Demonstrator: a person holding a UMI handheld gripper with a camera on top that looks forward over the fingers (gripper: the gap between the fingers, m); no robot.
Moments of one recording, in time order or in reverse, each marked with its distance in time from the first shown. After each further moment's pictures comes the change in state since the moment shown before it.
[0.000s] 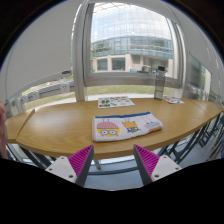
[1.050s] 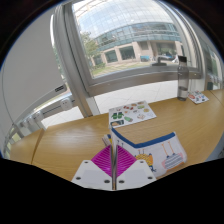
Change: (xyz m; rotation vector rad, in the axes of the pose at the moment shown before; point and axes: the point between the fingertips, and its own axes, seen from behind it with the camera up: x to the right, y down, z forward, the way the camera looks) arm -0.021 -0.101 0.104 -0.125 -0.217 0.148
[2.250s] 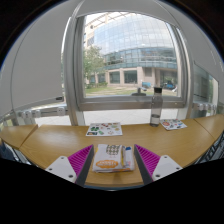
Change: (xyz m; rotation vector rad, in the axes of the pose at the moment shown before) arm 0.102 -0.021 -0.130 0.260 0.088 -0.202
